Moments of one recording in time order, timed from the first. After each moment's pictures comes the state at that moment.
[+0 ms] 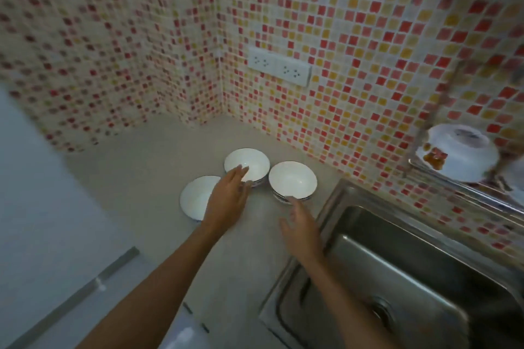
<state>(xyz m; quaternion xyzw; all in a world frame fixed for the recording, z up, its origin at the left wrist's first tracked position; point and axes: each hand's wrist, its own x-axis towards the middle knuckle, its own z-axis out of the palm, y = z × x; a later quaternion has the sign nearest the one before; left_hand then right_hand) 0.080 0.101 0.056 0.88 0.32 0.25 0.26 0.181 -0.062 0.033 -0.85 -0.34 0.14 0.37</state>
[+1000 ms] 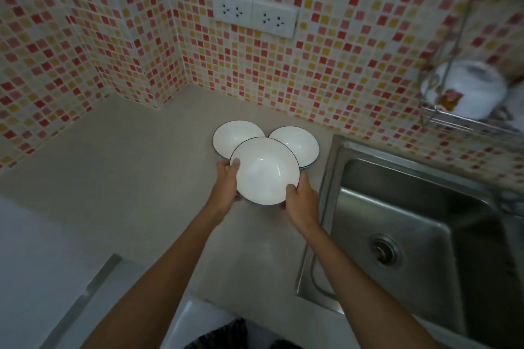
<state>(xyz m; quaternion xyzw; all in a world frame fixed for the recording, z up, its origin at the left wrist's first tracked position) 0.082 0.145 0.043 0.61 0.36 0.10 0.70 0.150 0.001 0.019 -0.85 -0.09 0.13 0.50</state>
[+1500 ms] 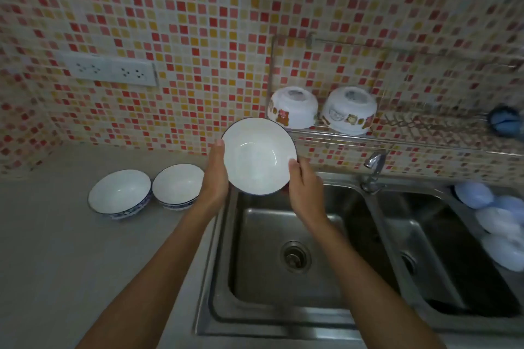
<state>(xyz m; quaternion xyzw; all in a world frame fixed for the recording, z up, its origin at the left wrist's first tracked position) 0.207 -0.043 0.144 0.61 0.13 0.11 0.78 0.227 -0.211 0.132 -0.82 -0.09 -0.08 0.56</state>
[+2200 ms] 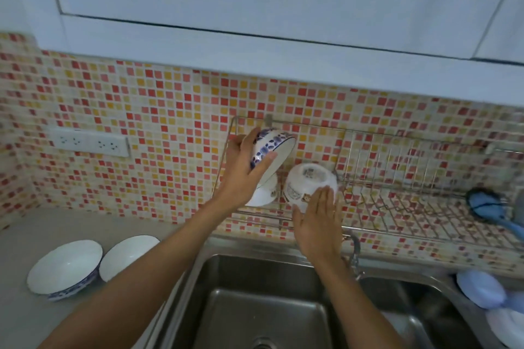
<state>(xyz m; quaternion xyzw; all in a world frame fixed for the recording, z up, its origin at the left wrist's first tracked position) 0.332 -0.158 0.263 0.83 -0.07 0.34 0.43 0.375 -0.333 0.156 -0.97 -0.09 -0.19 0.12</state>
